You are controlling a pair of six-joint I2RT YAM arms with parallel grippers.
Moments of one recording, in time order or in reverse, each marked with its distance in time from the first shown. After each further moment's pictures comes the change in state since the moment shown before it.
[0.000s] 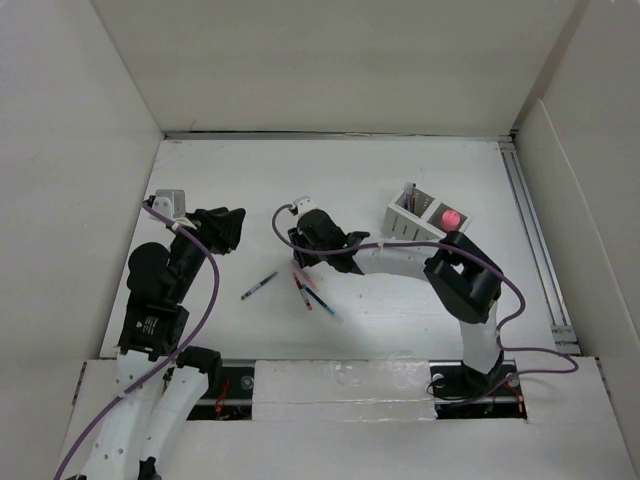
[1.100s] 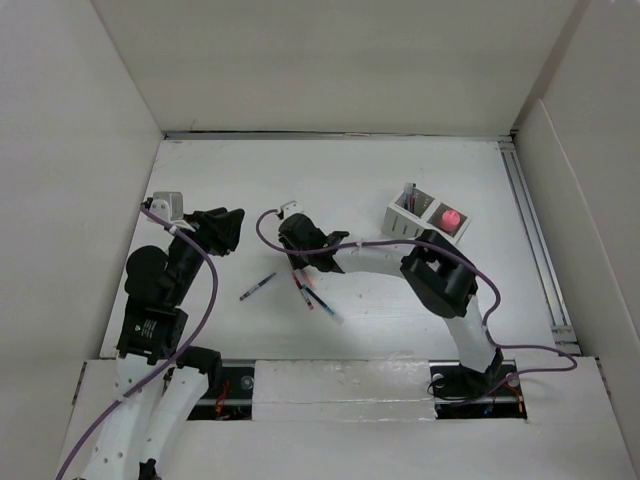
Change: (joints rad) left arm 0.000 -0.020 0.000 0.000 0.001 0.000; right arm 0.043 0.154 0.173 -0.124 0.101 0.000
